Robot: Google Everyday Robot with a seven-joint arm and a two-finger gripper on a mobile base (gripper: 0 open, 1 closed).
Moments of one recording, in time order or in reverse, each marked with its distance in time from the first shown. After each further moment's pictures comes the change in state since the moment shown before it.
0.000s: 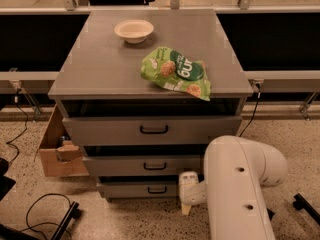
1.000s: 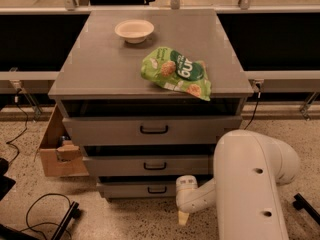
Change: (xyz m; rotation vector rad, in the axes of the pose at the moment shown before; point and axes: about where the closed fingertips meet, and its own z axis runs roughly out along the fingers) arm -0.012 0.044 -0.052 -0.075 -0.015 0.021
